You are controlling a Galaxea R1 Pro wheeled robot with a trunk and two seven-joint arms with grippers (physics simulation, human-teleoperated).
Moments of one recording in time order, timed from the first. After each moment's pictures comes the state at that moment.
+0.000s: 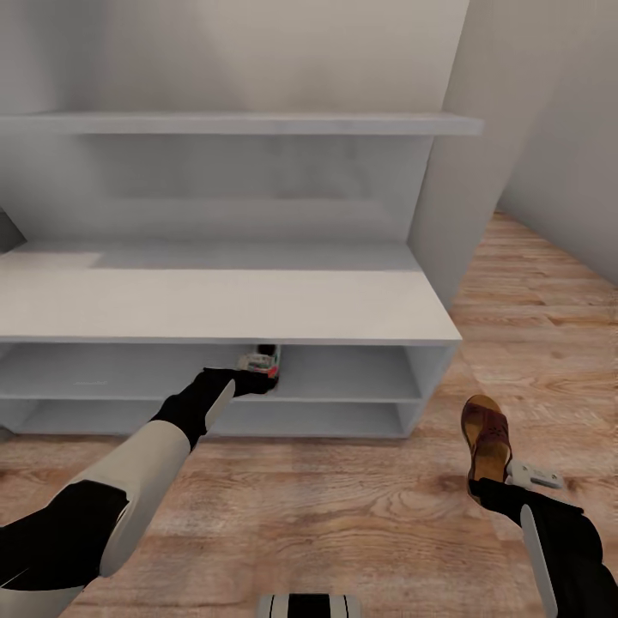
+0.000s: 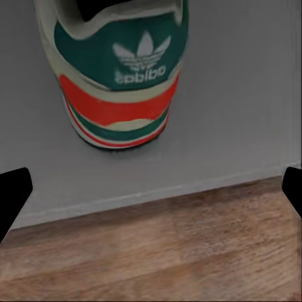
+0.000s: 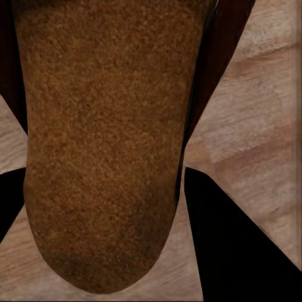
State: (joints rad) left arm -1.05 -0.05 -0.22 -0.48 0.16 0.48 -0.11; right arm -0.25 -0.03 -0.37 -1.51 0.04 0.90 0.00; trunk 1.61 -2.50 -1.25
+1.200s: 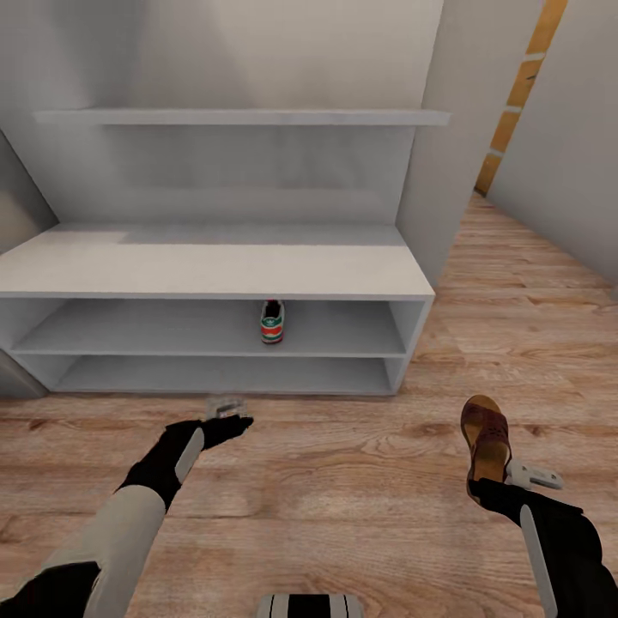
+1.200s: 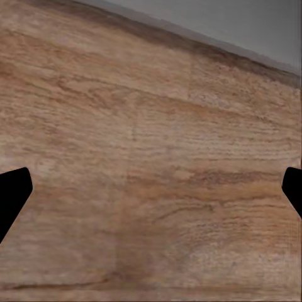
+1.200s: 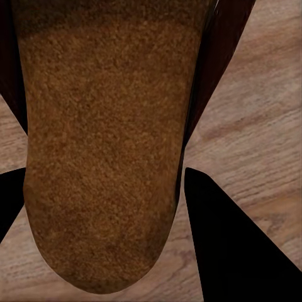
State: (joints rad) left arm -0.80 -0.02 0.11 -0.58 0.17 0.48 -0.13; right arm -0.25 -0.03 -0.36 -1.51 0.04 0.90 0.00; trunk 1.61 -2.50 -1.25
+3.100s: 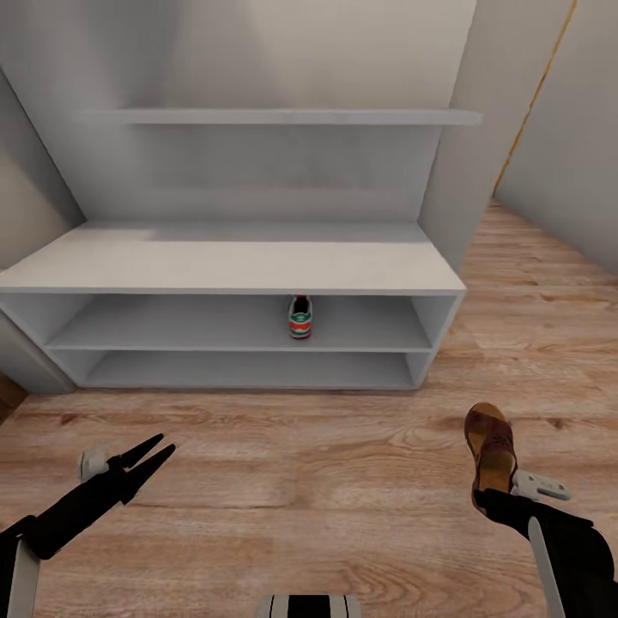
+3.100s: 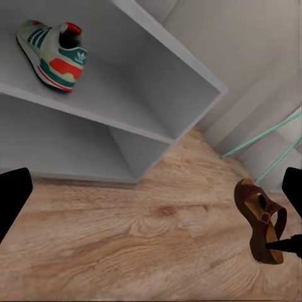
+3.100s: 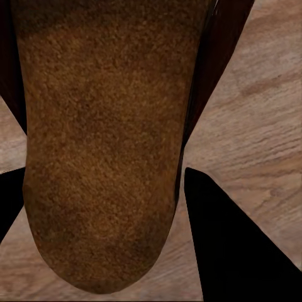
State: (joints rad) left arm -0.25 0.03 0.66 -1.43 0.17 0.48 -1.34; right arm -0.21 -0.04 -0.37 -1.54 0.04 0.91 0.01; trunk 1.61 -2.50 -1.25
